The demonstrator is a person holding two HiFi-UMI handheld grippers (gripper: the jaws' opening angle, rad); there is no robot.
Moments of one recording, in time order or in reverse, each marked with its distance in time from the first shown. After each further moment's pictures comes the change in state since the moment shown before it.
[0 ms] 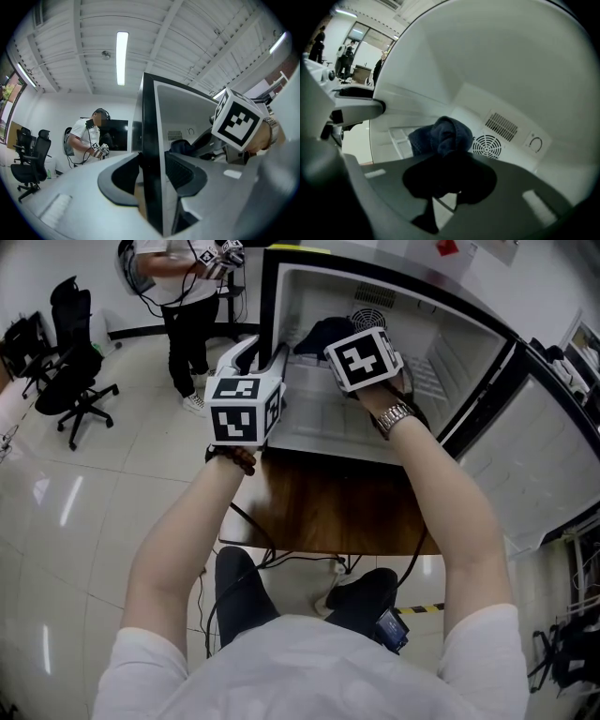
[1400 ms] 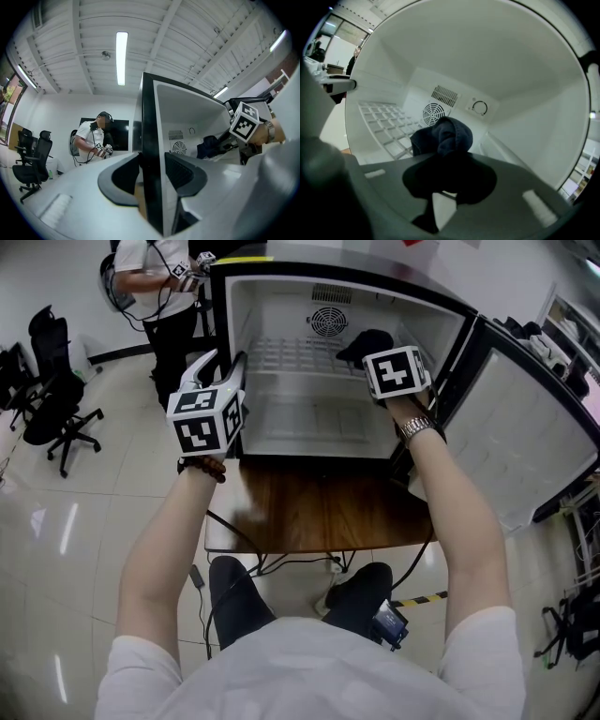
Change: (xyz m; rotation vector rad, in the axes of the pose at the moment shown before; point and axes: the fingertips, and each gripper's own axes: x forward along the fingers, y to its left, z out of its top) left arm 0.000 0.002 0.000 0.004 0.009 0.013; right arm -0.050 -0.123 -0.128 0.201 0.189 -0.288
